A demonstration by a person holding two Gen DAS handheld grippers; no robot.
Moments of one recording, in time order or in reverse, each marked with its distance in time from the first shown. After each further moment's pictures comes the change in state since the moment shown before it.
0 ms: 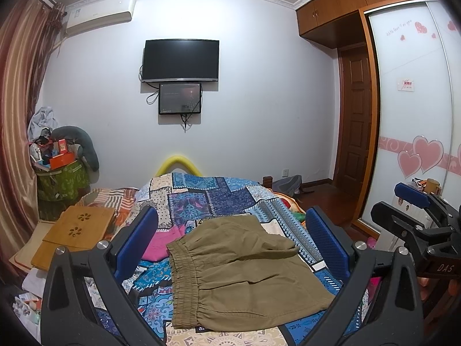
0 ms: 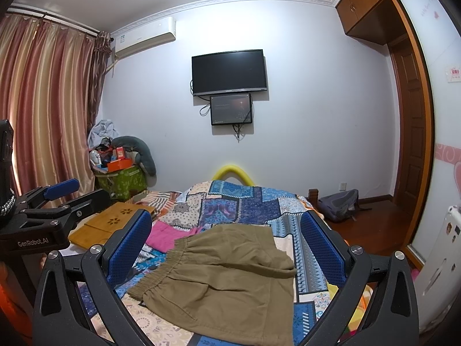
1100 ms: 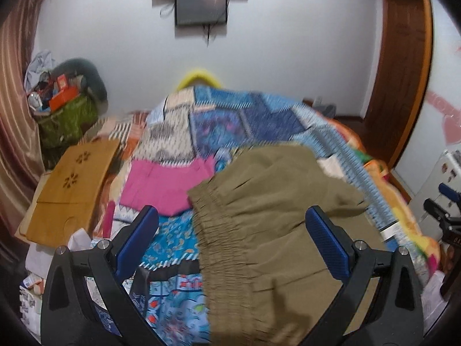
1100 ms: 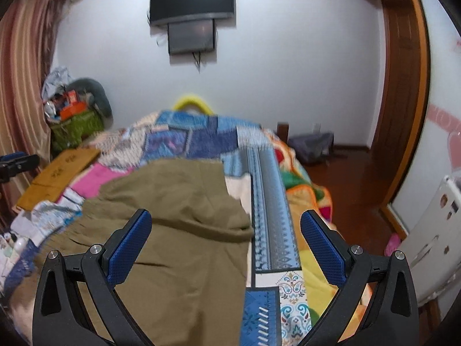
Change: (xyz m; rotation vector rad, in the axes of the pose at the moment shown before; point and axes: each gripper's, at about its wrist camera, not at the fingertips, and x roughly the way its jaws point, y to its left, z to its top) left arm 0.217 0.089 -0.069 -0.029 0.460 0.121; right arm 0.141 -0.096 -0.075 0.023 0.372 -0.165
